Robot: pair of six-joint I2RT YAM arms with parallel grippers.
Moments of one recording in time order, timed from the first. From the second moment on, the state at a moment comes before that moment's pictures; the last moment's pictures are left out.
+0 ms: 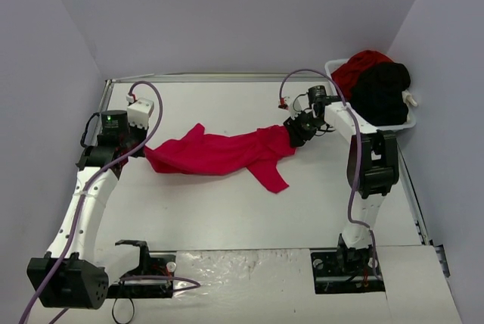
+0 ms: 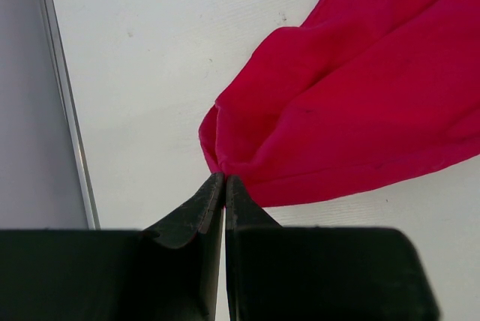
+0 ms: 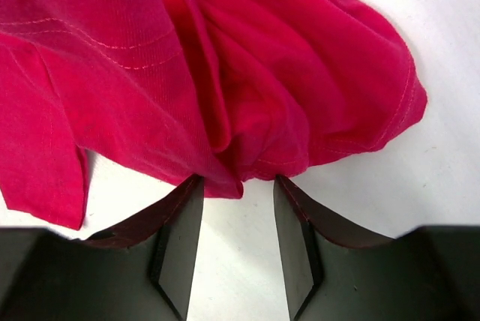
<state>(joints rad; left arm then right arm) -0.04 1.07 1.05 -0.65 0.02 0.25 0.16 1.96 1.47 -0.73 -0.44 -0.62</state>
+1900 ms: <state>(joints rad) -0.02 1.25 1.22 -0.70 0.02 0.21 0.16 1.88 1.72 -0.83 -0.29 -0.56</state>
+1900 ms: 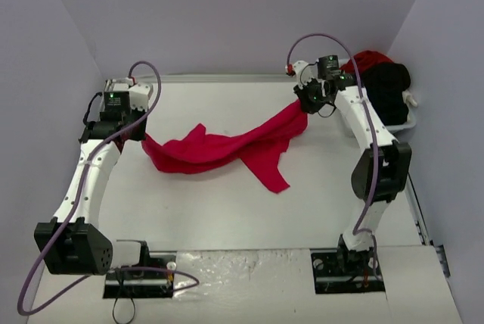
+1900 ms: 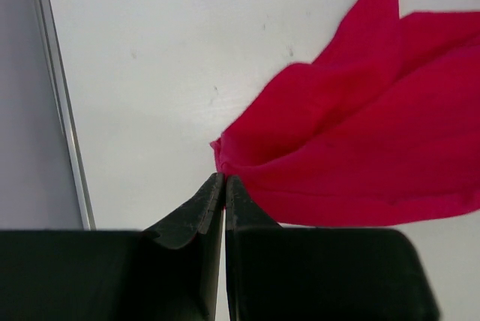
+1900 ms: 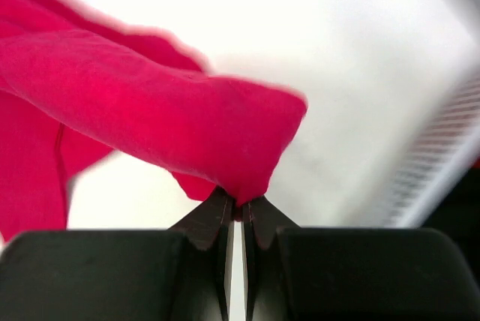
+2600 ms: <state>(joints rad) -0.02 0.92 1.50 -0.88 0.10 0.14 0.12 1.30 1.84 -0.84 -0.13 -0.36</state>
